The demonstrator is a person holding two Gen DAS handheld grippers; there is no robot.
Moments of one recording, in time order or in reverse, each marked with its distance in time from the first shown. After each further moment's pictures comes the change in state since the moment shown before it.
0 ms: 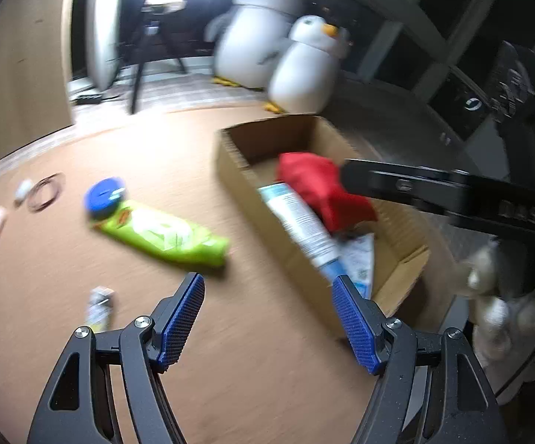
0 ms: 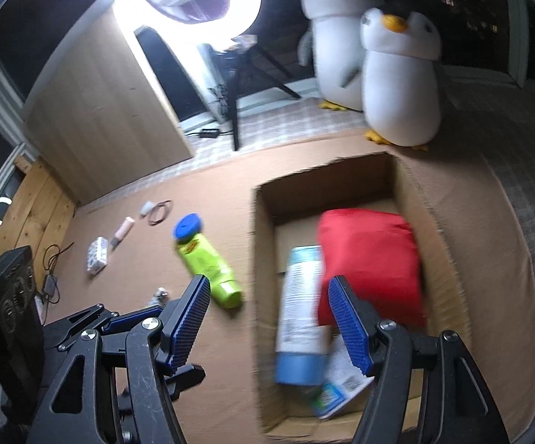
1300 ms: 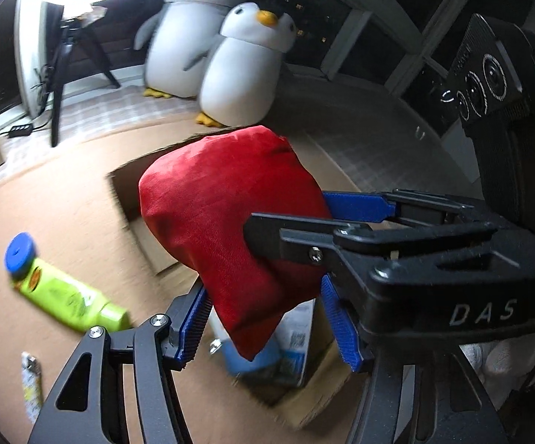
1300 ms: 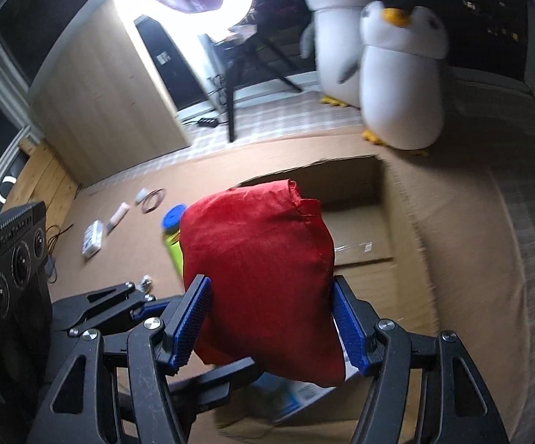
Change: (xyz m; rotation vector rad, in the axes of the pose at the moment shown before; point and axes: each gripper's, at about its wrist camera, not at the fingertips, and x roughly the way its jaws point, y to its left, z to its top) left arm 0.074 -0.089 0.055 0.074 0.015 -0.107; right arm 0.005 -0.042 0.022 -0.048 0.055 0.007
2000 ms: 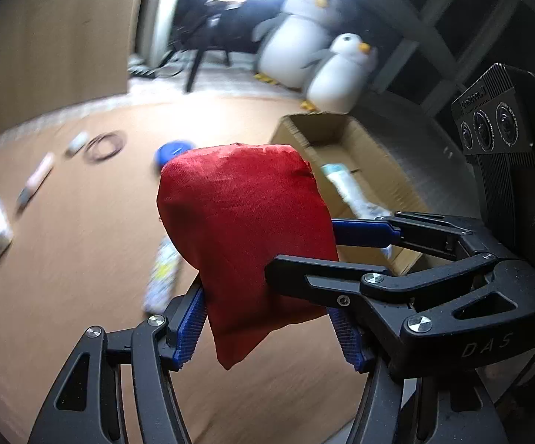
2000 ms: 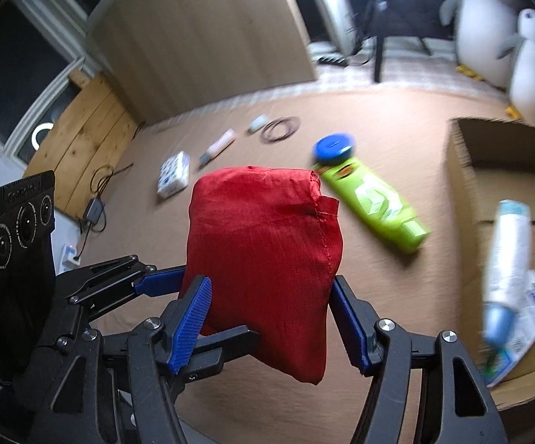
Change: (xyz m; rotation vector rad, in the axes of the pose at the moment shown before) left arm -0.135 0.131 -0.110 -0.127 -0.030 0.076; right arm 0.049 0.174 -0.061 -0.114 0.112 0.148
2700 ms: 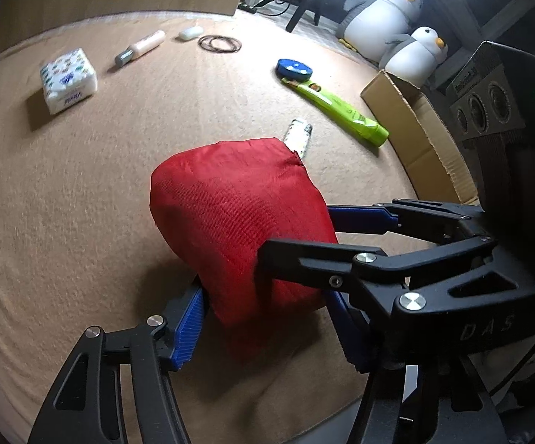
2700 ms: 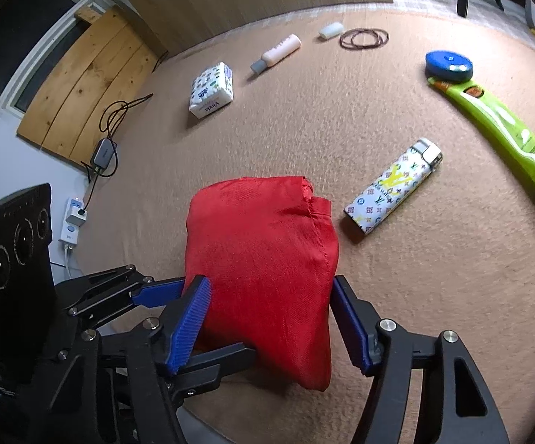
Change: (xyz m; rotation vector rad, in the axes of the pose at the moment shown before) left arm -0.026 0.110 -0.105 -0.210 0.106 0.062; right arm 0.109 0.080 -0.034 -0.045 0.210 0.086
